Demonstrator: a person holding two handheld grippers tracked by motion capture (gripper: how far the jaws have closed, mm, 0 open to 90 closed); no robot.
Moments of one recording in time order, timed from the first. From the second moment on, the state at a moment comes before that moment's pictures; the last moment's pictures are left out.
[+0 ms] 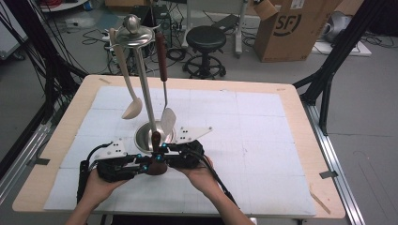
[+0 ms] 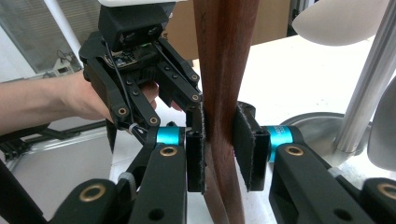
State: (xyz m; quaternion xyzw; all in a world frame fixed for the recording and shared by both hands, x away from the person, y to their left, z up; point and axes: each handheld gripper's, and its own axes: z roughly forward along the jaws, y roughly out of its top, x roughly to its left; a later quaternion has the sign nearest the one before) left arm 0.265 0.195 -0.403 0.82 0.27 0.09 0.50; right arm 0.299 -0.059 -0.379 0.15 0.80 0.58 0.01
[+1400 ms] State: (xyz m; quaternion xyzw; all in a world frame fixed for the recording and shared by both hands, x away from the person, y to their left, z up) left arm 0.272 0.227 -0.400 0.79 0.31 0.12 0.51; right arm 0.317 -0.062 -0.367 0.14 0.81 0.57 -0.02
